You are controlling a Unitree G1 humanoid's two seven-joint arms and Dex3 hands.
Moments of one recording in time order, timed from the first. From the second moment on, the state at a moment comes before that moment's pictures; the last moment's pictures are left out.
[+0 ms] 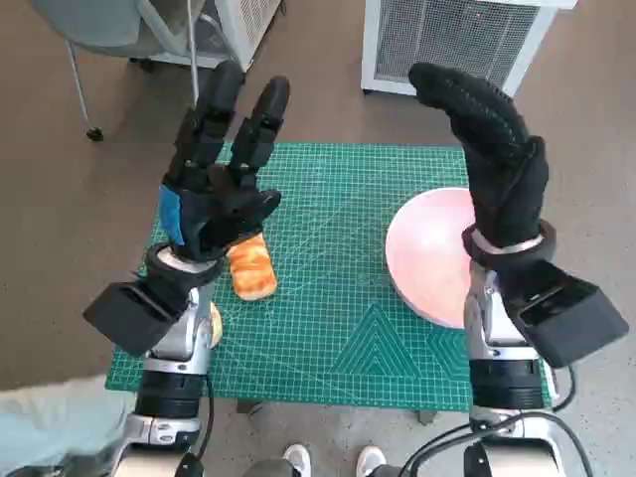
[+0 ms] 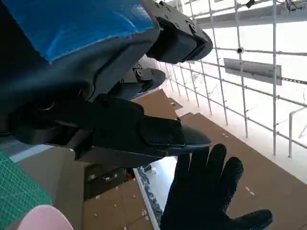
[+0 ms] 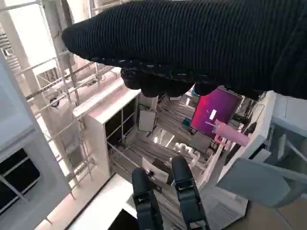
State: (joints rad) left arm -0.55 0.12 0.09 0.29 -0.16 -0.57 -0.31; right arm -0.73 -0.12 -0.08 0.40 0.19 -0.71 0.31
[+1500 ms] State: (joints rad) left arm -0.54 0.12 0.09 0.29 -0.16 -0.57 -0.31; right arm -0.69 -0.30 -0.29 0.75 0.15 -0.87 0.18
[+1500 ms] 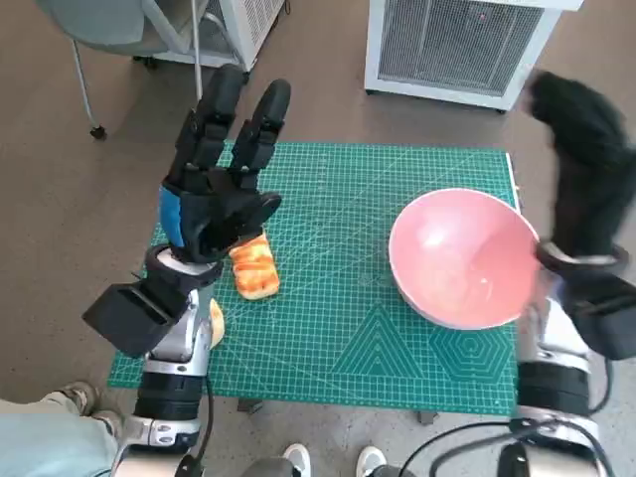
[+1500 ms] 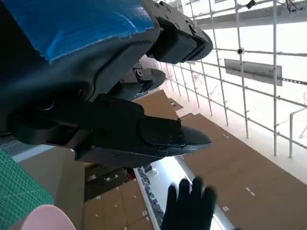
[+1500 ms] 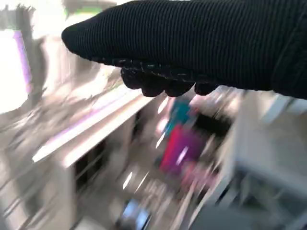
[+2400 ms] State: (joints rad) left arm -0.54 0.12 0.10 0.31 -0.16 -0.59 -0.31; right arm -0.69 -0.30 -0.37 1.21 0.16 -0.70 0.04
